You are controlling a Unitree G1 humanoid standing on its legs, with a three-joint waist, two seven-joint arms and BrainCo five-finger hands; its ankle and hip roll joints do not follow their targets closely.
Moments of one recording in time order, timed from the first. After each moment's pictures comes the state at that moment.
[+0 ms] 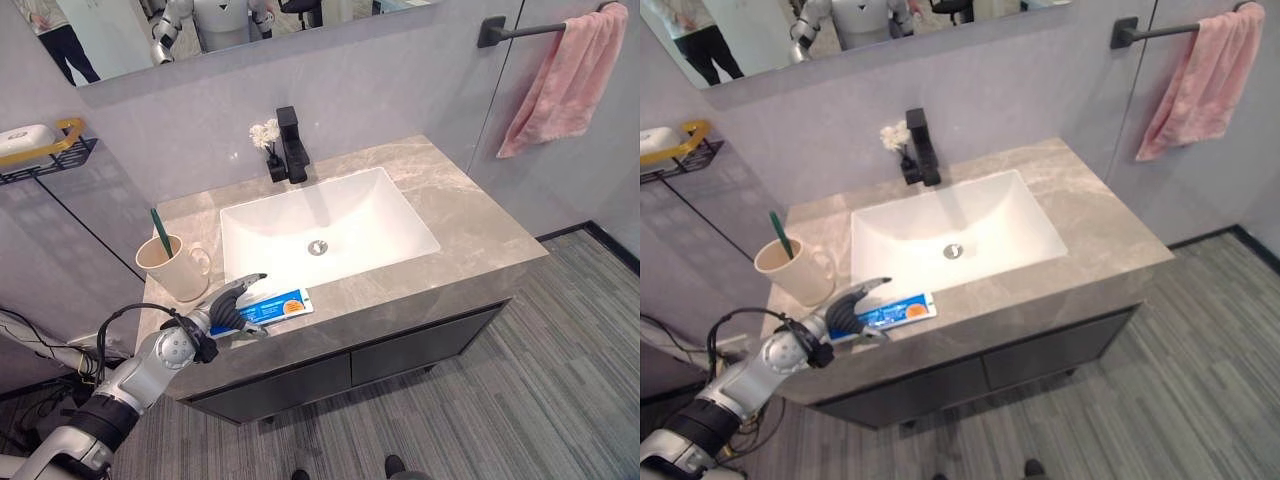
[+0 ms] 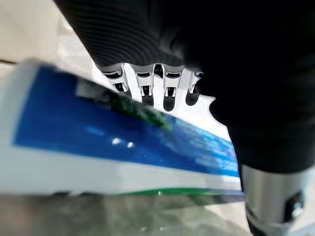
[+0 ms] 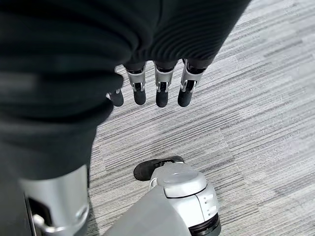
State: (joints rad) left arm -0.26 0.77 -0.46 0.29 0.16 -0.14 -0.09; right arm 0.04 -0.33 0.09 1.35 0.18 0.02 0.00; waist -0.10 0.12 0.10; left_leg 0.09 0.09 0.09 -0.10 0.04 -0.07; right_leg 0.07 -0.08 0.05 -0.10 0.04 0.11
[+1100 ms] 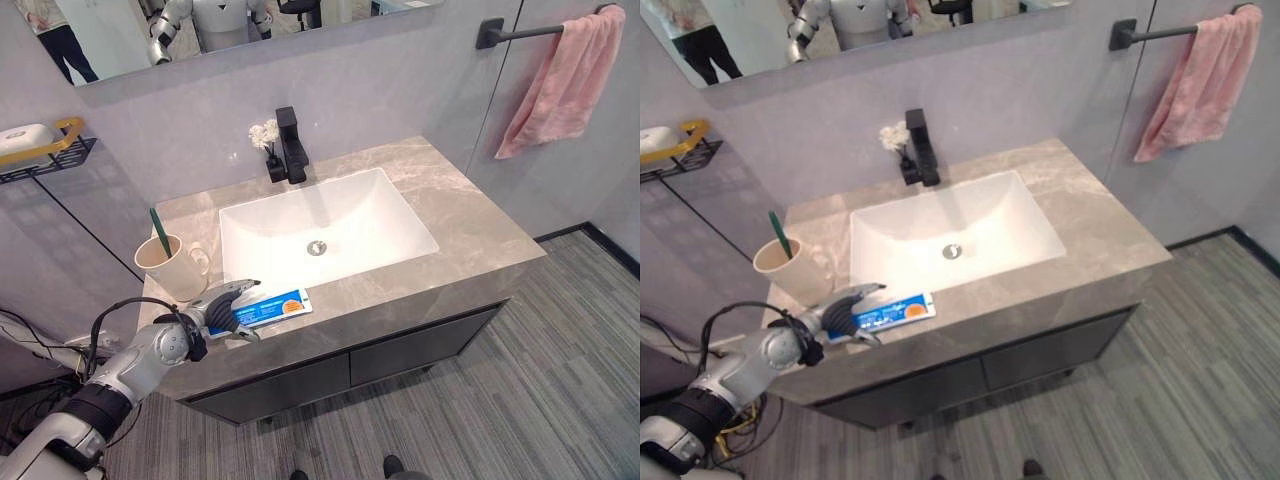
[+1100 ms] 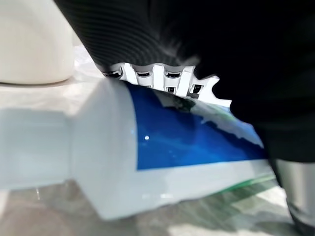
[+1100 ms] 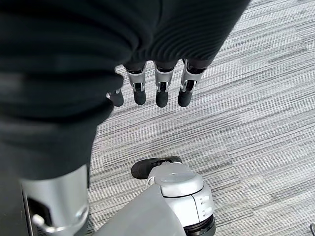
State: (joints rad) left arm -0.32 0.82 -0.52 0.33 0.28 -0.13 -0.09; right arm 0.03 -0.33 0.12 1.35 0.18 0.02 0.01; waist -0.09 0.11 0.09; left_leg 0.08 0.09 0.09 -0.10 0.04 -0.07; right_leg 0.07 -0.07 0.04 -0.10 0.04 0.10
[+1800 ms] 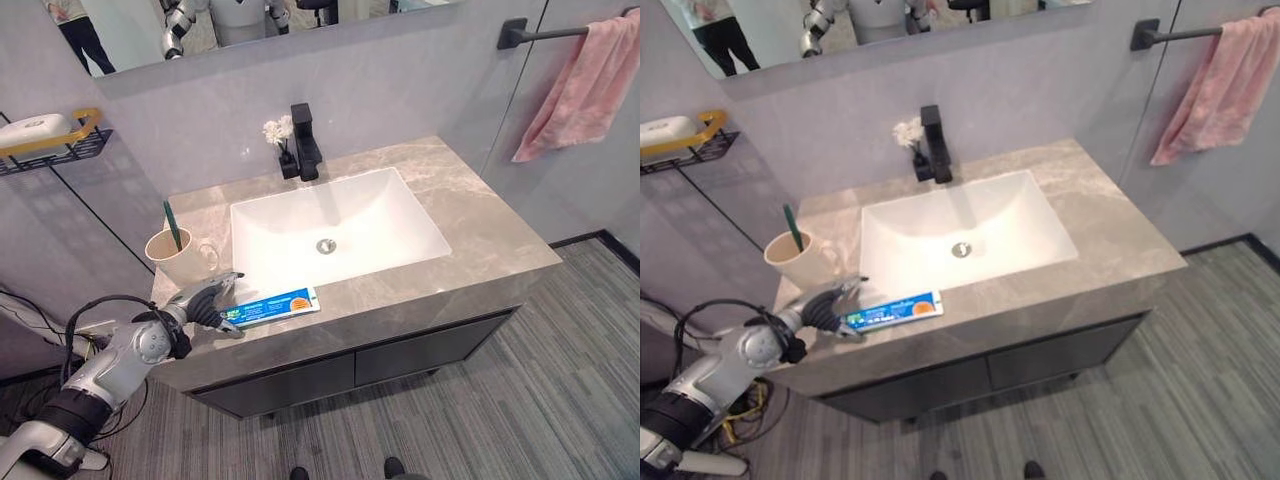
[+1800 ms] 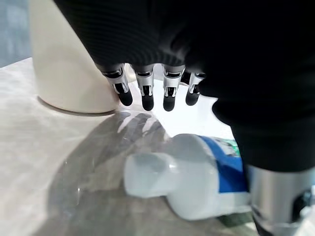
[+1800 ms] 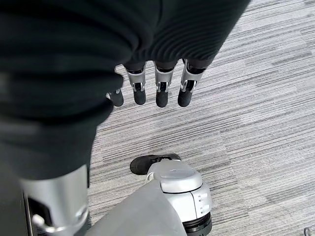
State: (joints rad) left arm -0.26 0.89 -0.45 0.26 0.24 -0.10 -0.10; right arm 0.05 -0.33 0.12 1.35 0.18 0.02 0.03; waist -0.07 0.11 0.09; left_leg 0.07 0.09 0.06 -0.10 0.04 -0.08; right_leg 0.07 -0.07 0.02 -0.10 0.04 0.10
